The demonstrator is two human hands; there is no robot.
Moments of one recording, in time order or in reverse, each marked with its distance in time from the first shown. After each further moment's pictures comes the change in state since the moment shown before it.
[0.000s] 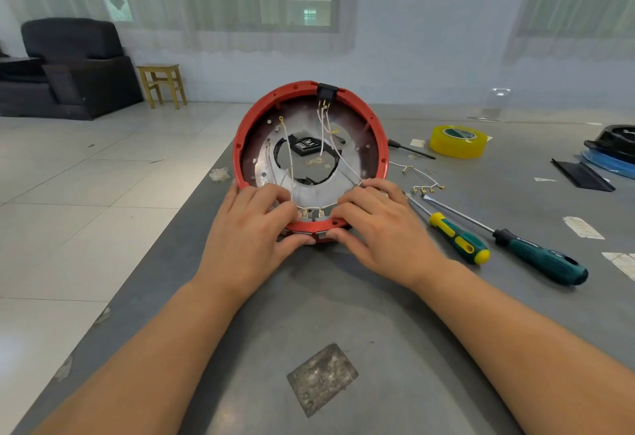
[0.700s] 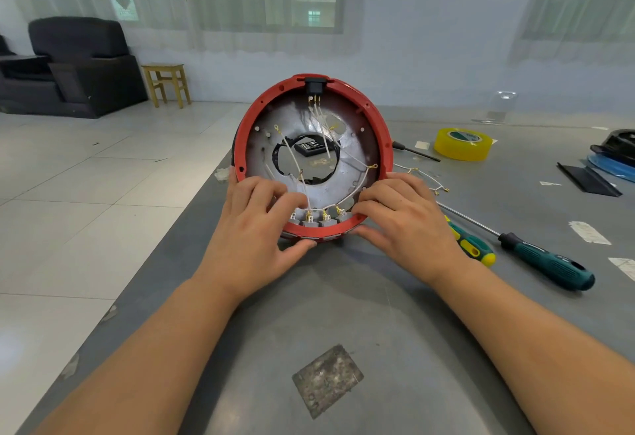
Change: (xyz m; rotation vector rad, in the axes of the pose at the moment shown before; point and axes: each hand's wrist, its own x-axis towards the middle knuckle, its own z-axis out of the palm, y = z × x) left_hand -0.006 -0.009 0.005 -0.046 -0.022 -0.033; right_hand -0.004 0.021 -0.008 -0.164 0.040 -0.014
